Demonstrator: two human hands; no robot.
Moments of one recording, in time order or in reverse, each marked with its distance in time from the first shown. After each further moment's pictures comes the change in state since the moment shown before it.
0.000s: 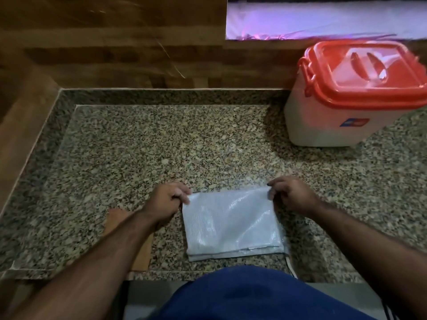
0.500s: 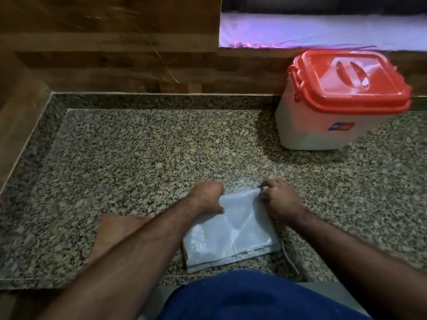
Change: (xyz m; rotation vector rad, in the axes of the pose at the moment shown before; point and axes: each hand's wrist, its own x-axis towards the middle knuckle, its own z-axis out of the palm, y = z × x) left_hand 0.047 0.107 0.079 0.644 -0.359 0.065; right_hand -0.007 -0.039 0.014 -0.389 -0.090 0.126
